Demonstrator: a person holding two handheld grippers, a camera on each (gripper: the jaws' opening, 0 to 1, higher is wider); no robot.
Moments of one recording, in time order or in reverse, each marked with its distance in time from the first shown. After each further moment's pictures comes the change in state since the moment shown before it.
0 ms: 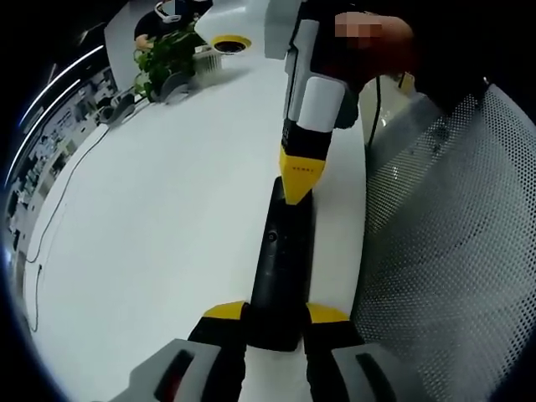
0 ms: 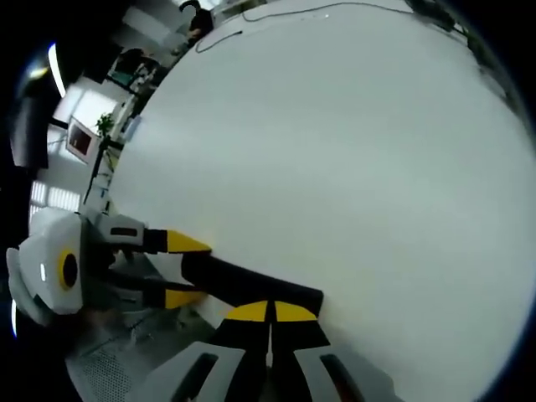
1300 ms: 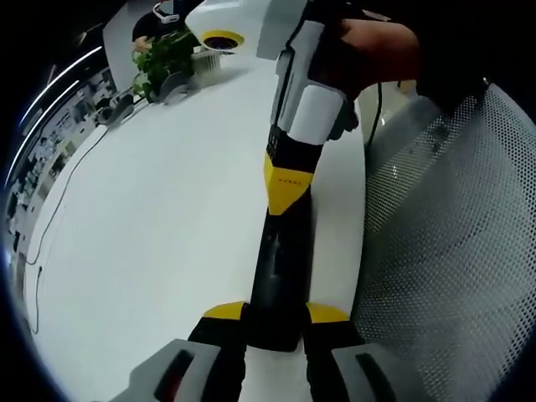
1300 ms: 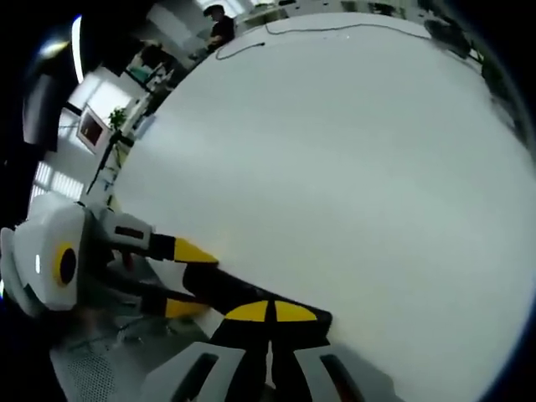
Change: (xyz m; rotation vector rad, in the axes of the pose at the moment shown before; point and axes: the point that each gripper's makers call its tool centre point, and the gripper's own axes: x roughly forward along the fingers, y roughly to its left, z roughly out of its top) left arm -0.001 -0.001 0.000 0.010 0.005 -0.003; right arm 0.007 0.008 0.013 -0.109 -0.084 -0.006
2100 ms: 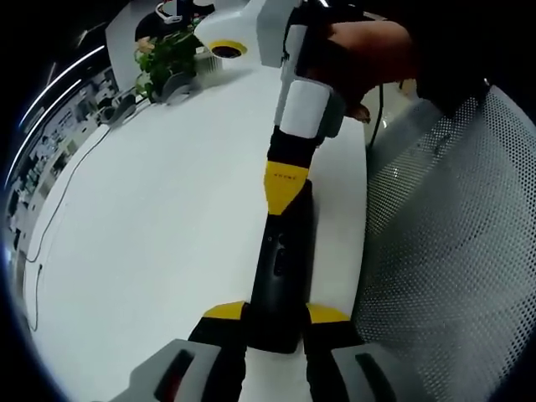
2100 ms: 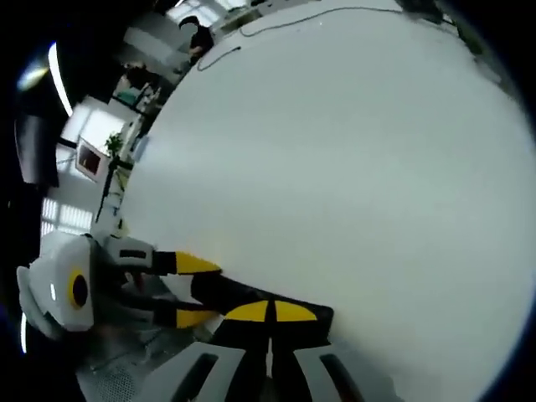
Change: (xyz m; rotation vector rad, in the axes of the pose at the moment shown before) left arm 0.000 0.000 0.001 -0.010 -0.011 0.007; right arm -0.002 -0.003 0.000 0.177 0.012 0.085
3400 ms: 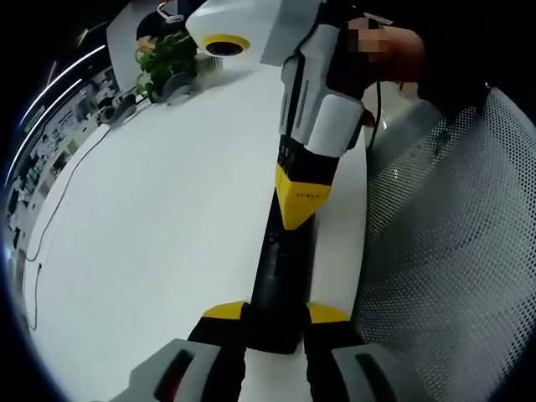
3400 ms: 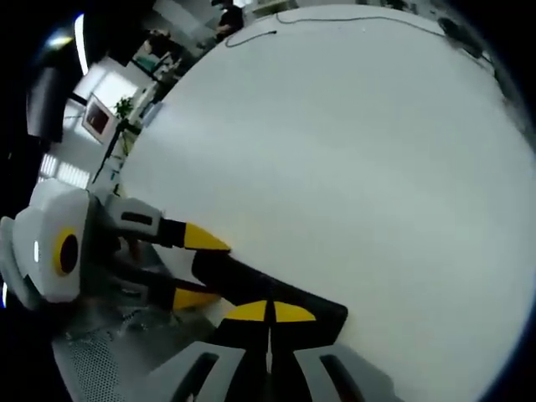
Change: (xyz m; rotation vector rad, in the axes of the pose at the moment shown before) left arm 0.000 -0.001 0.001 -0.005 -0.005 -0.003; right arm 0.007 0.011 -0.012 -0.195 0.056 -0.052
